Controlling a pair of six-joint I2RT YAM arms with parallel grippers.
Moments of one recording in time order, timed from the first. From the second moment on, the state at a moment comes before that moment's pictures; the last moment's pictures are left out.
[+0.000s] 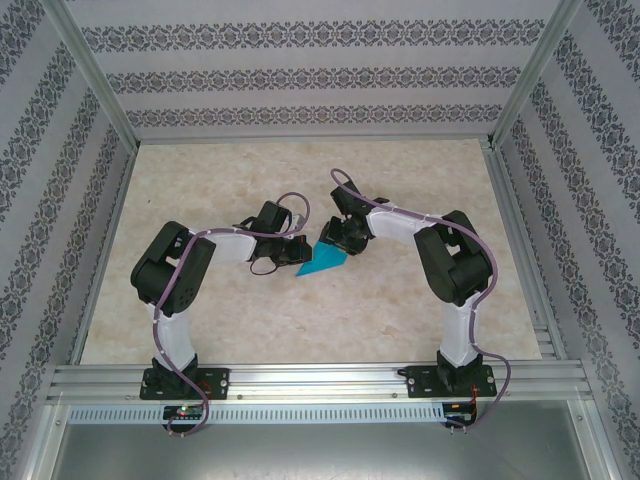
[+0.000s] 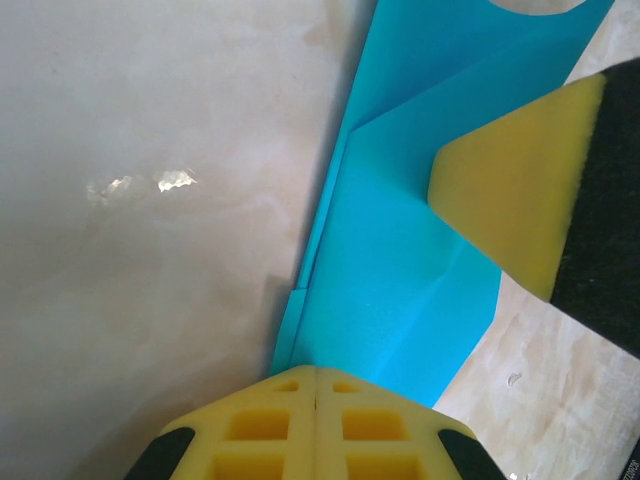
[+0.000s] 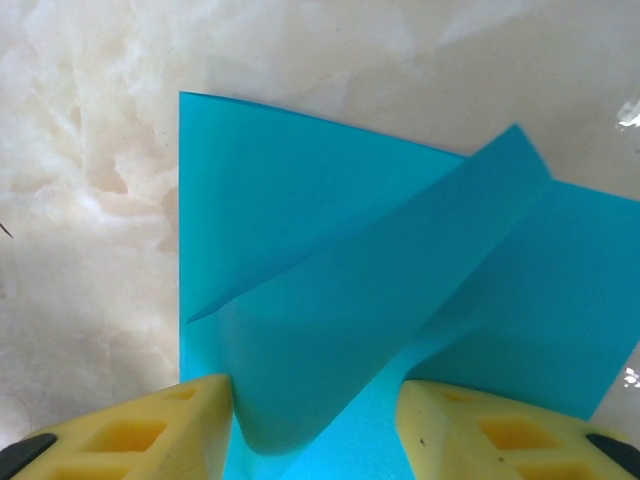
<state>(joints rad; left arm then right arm) -0.51 1.91 1.00 -0.06 0.52 -0.61 0.54 1.99 1.29 -0.49 -0.19 0.84</state>
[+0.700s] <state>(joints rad) -0.51 1.91 1.03 -0.13 0.48 -0.61 0.54 1.98 1.29 -0.50 -0.21 0.82</state>
